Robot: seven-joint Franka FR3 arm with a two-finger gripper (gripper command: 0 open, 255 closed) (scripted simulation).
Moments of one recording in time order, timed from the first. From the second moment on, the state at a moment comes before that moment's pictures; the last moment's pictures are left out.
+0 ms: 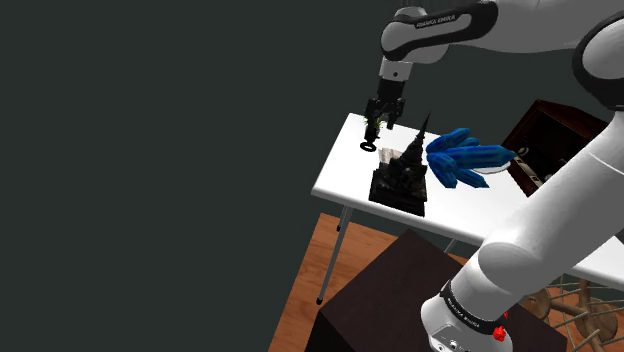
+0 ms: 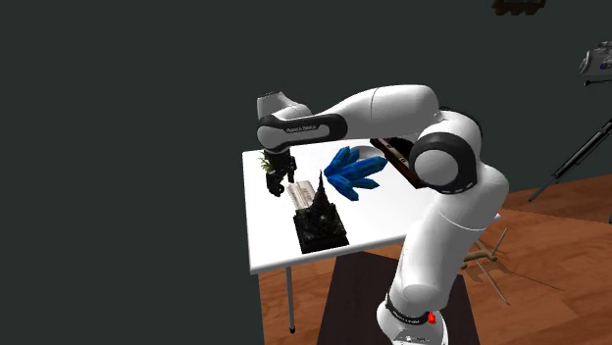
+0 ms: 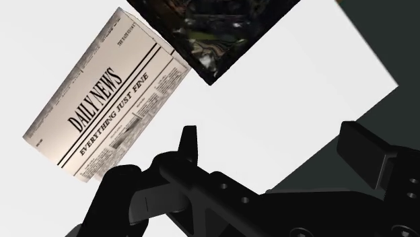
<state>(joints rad) -0.12 -0.11 -0.23 -2.01 -0.02 1.79 -0.14</state>
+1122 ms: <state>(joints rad) -0.29 0.54 -0.31 -1.33 0.09 1.73 -0.32</state>
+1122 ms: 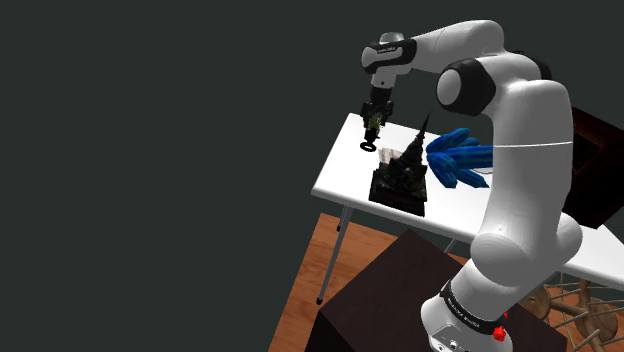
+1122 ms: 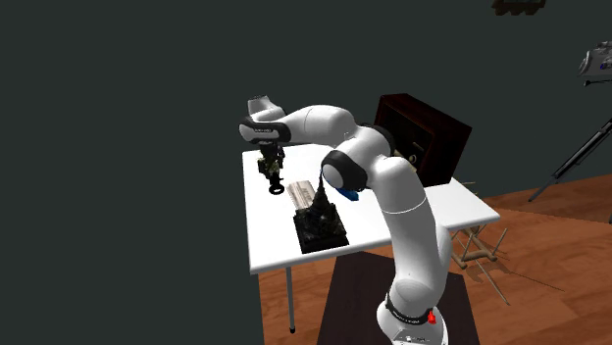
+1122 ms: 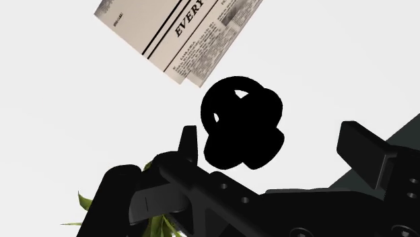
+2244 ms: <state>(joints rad) -0.30 0.58 -0.30 -1.36 0.10 1.81 -0.33</state>
